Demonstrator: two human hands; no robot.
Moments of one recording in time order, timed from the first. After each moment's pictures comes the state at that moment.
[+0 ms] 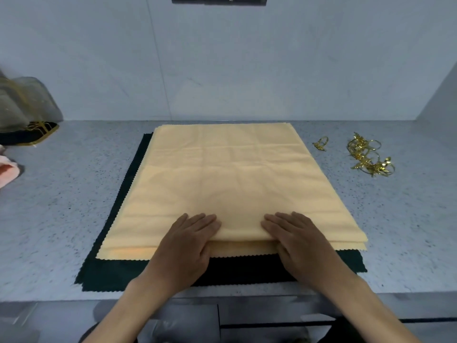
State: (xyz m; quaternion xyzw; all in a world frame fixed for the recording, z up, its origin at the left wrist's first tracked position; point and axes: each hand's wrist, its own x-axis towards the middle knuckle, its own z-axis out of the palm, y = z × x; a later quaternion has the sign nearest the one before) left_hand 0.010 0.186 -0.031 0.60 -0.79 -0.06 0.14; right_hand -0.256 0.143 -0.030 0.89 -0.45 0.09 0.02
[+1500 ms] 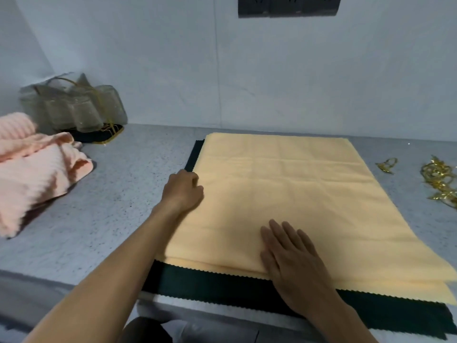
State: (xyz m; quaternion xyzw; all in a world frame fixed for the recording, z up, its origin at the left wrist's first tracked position) left_hand 0.145 0.071 -0.010 0.81 -0.54 -0.10 0.21; right_hand -0.154 0.143 -0.046 0.87 -0.49 0.05 0.00
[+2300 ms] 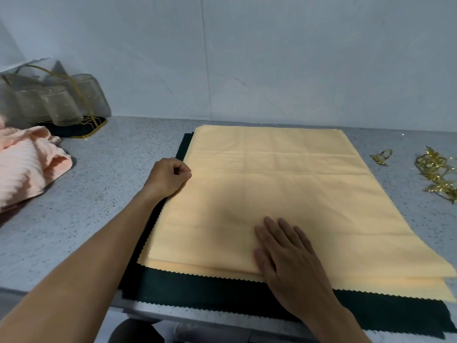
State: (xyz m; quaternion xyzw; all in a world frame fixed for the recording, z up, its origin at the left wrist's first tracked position) left_hand 0.173 0.042 -0.017 0.75 -0.54 -0.16 0.35; right_hand -0.153 0.142 -0.049 0.87 -0.49 0.11 -0.02
